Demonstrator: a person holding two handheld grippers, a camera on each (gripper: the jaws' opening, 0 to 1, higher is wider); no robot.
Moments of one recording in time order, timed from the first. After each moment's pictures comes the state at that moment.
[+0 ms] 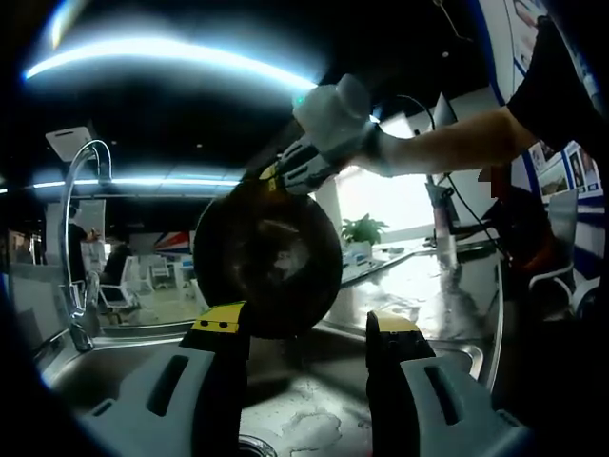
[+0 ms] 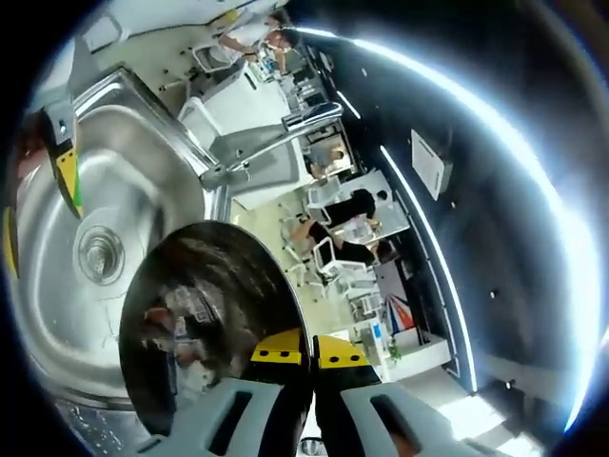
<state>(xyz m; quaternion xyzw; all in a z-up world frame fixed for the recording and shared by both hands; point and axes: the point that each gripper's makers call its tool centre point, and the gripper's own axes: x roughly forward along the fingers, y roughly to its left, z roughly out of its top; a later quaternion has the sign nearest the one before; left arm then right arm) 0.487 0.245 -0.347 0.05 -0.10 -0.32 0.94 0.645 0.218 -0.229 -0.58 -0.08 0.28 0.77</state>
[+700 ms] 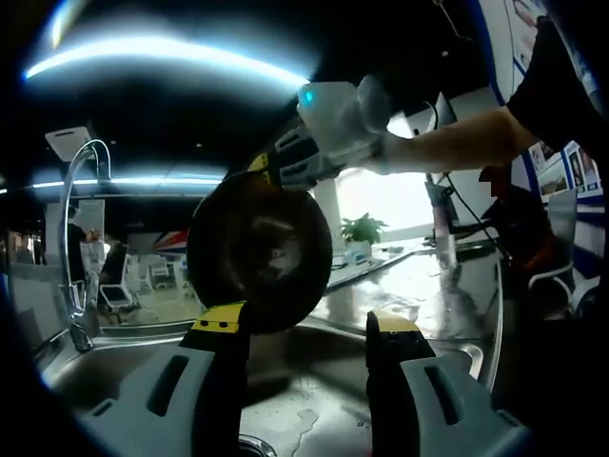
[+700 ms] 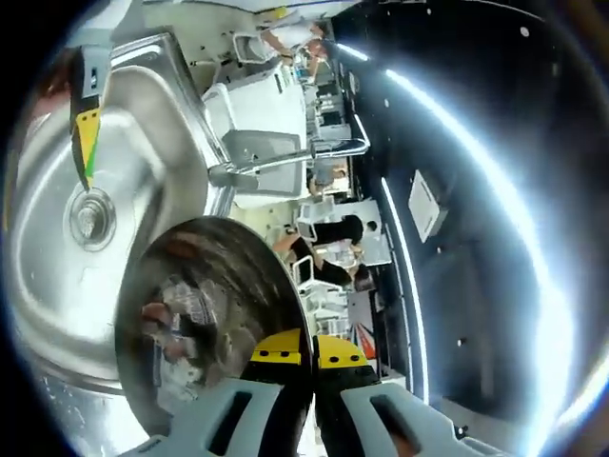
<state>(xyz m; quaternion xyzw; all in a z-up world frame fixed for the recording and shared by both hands) 0.487 0.245 -0.348 0.05 -0.09 -0.32 0.94 0.629 0.239 -0.223 -0.64 -0.15 0.26 0.70</state>
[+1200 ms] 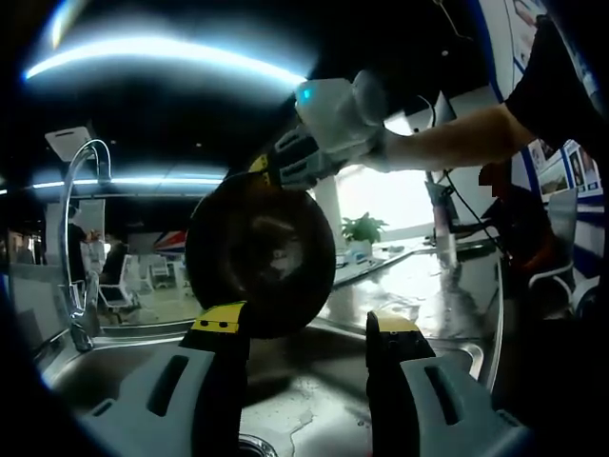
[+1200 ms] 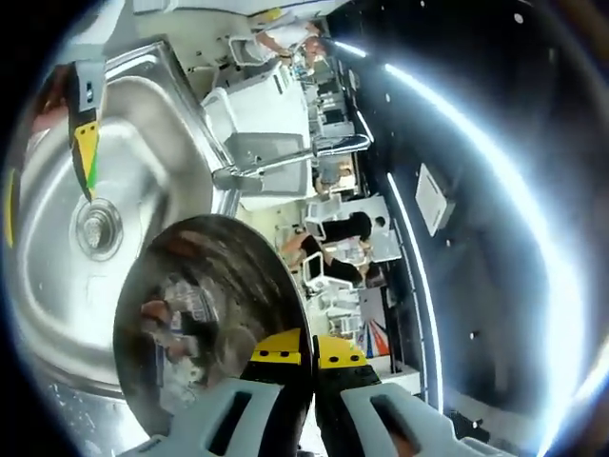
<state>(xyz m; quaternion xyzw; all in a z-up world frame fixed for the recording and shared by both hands) 0.487 0.245 -0.348 0.05 -0.09 -0.32 0.94 0.632 0.235 -0.226 -0.63 -0.12 0.28 0.72</state>
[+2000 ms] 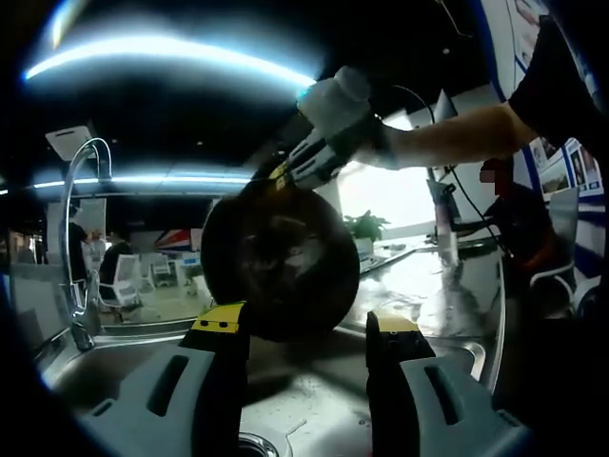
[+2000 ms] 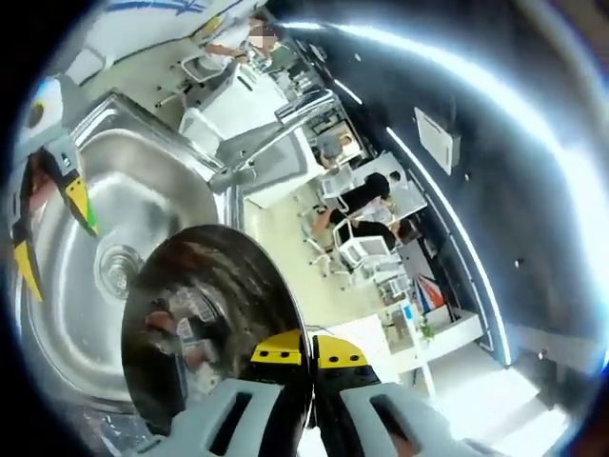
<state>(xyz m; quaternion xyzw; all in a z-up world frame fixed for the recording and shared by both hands) 0.489 0.246 -0.350 0.05 -0.09 -0.31 0.94 0.646 0.202 -0.245 -0.50 0.02 0.32 0.80</state>
